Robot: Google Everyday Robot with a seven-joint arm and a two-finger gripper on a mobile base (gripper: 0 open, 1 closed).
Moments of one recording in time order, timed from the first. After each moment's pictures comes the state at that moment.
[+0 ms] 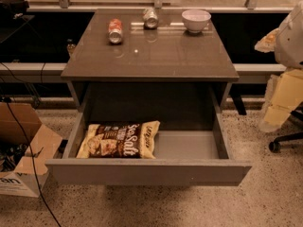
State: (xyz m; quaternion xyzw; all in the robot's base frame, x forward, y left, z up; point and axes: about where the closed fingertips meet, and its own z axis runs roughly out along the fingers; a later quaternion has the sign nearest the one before) arm 0.438 -0.217 0.976 -0.60 0.78 -0.03 0.16
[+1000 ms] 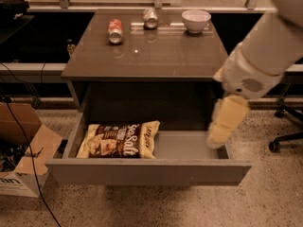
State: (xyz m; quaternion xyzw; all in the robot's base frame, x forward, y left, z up) arm 0.447 -0.146 0.906 -0.59 0.79 0.05 0.15
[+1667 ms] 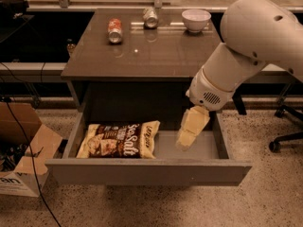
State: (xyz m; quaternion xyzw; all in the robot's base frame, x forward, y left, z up) arm 0.479 -0.096 0.834 -0.58 0.79 0.13 0.14
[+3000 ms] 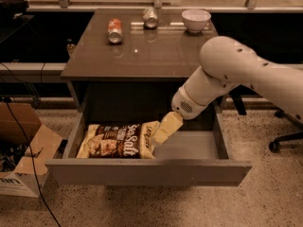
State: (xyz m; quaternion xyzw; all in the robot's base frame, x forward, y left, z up) arm 0.526 -0.055 0.758 -0.48 0.84 0.20 0.15
